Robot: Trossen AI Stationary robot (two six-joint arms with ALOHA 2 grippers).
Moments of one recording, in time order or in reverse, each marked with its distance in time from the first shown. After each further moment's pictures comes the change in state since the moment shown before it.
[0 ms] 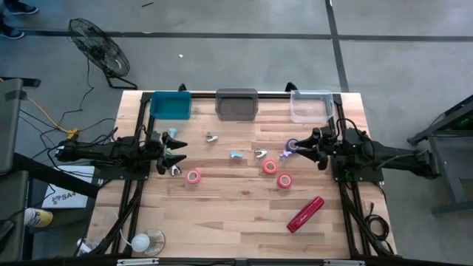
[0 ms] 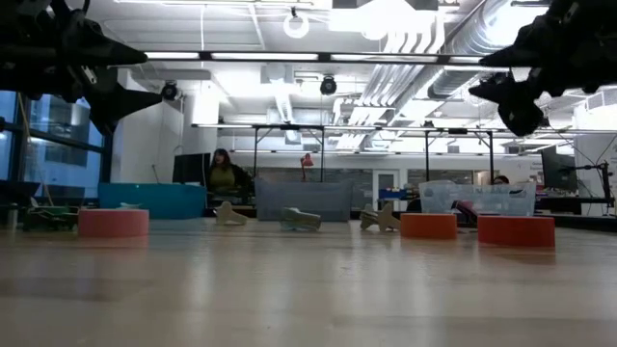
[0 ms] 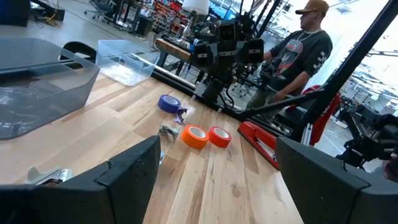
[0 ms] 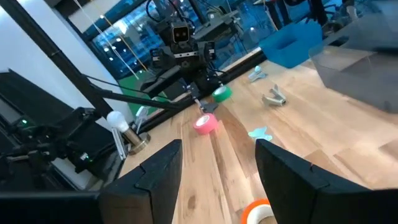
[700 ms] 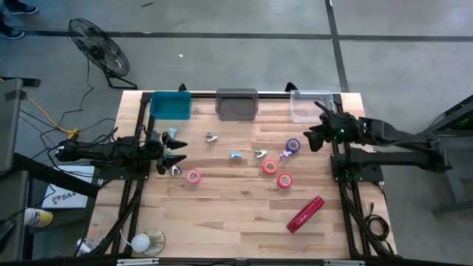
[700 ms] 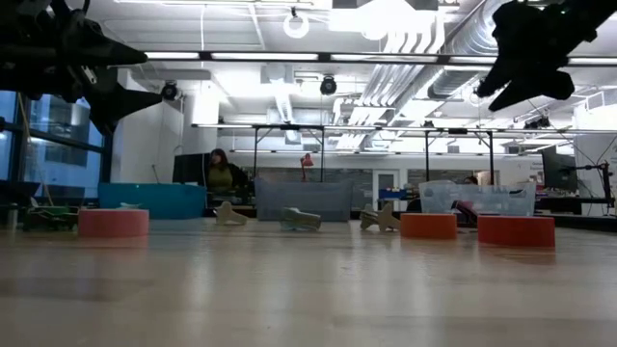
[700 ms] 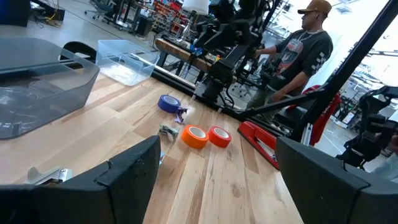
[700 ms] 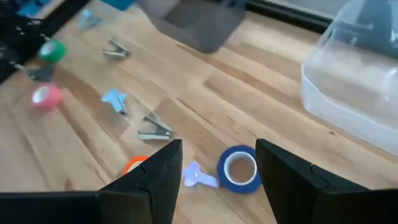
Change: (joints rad) left arm 0.000 0.000 0.000 0.000 0.000 0.000; right arm -0.065 0.393 0.541 -0.799 0.361 0.109
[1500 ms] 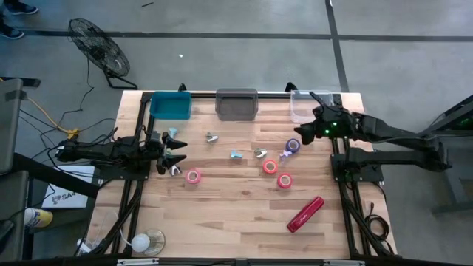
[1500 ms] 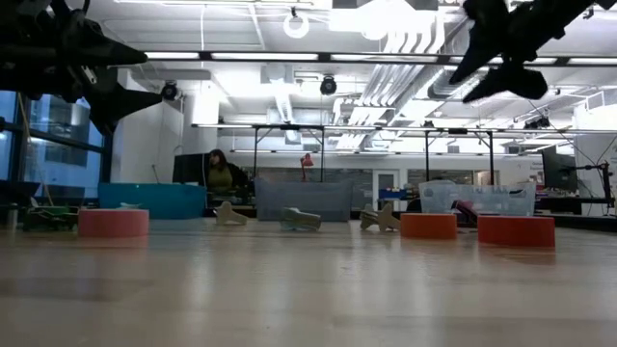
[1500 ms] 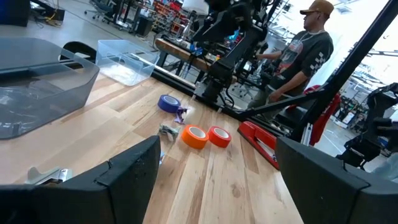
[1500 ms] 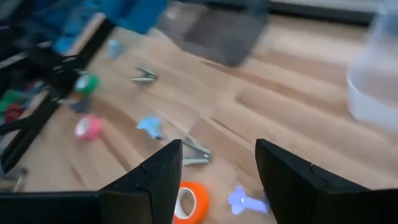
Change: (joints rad) left arm 0.000 0.000 0.000 0.000 0.000 0.000; right arm -0.054 0.128 0.033 0.157 -0.088 0.131
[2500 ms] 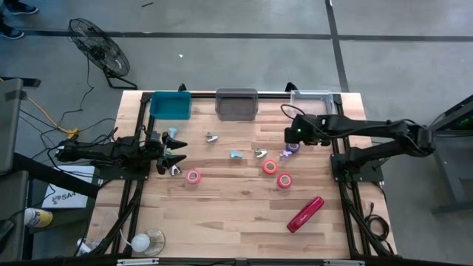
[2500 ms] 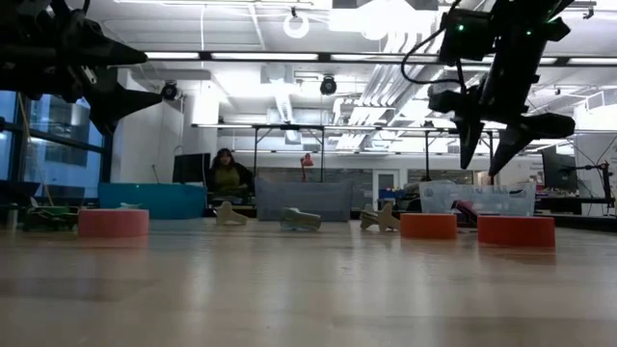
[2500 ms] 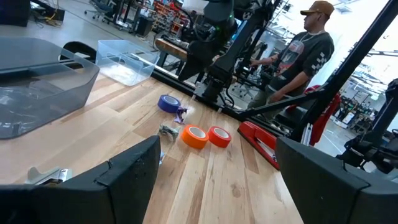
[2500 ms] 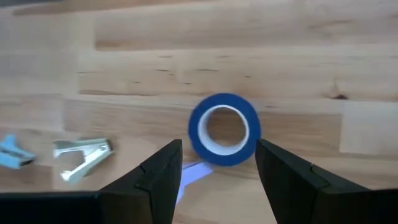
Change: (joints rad) left arm 0.000 0.000 0.000 0.000 0.000 0.000; right arm -0.005 0.412 0.000 -0.154 0.050 0.489
